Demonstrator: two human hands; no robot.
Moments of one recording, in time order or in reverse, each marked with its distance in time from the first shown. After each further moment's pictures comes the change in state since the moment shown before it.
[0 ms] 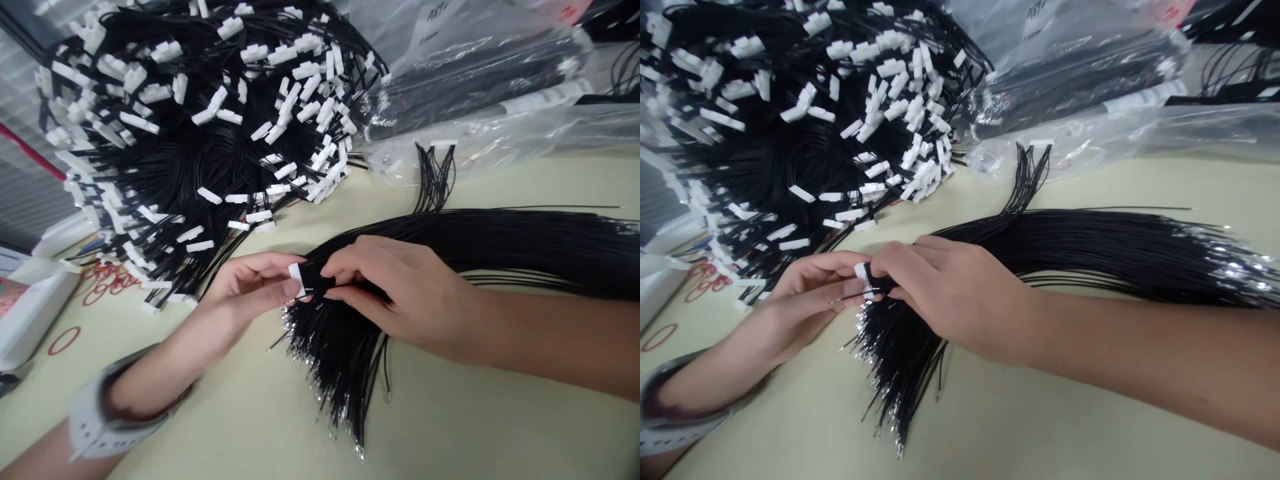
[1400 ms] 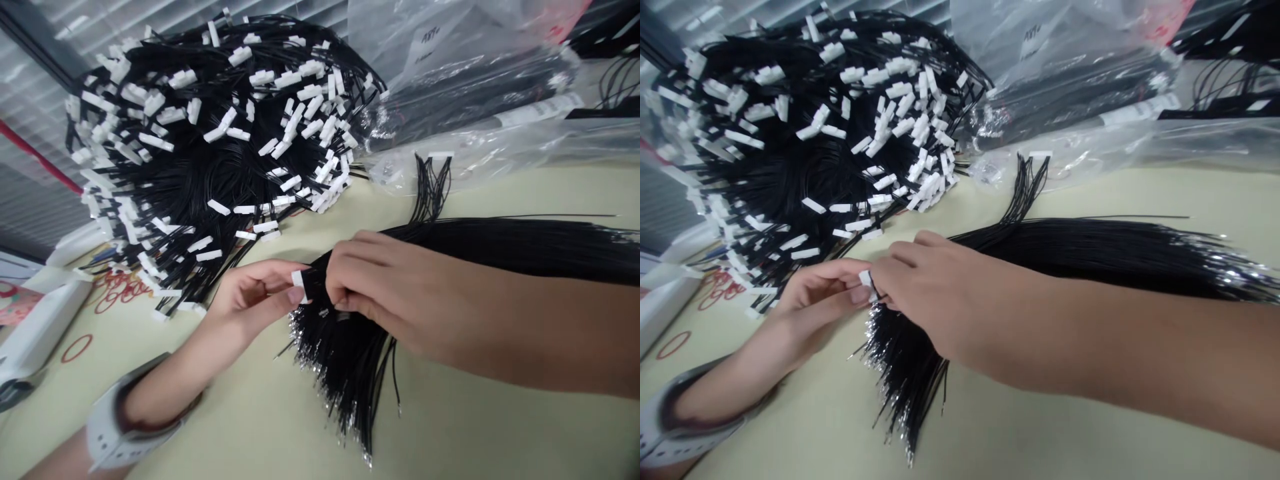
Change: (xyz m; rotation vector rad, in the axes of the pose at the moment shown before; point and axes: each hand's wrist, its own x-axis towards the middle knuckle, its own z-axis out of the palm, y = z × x) left_hand -0.004 0.002 0.002 -0.052 0.048 0.062; right_hand 0.019 -0.011 -0.029 -0.120 -0.377 -0.109
